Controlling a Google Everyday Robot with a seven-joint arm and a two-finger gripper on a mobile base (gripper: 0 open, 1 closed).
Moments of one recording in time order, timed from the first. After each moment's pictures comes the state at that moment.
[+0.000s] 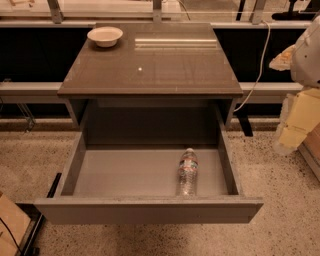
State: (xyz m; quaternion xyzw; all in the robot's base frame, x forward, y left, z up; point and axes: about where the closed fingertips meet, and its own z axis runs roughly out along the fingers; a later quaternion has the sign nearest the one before) arm 0.438 -0.217 0.976 -0.60 0.78 -0.03 0.16
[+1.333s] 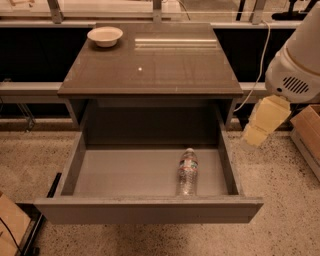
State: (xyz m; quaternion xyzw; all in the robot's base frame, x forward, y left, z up) arm 0.466 -0.209 0.936 -0.48 0.86 -0.03 0.15
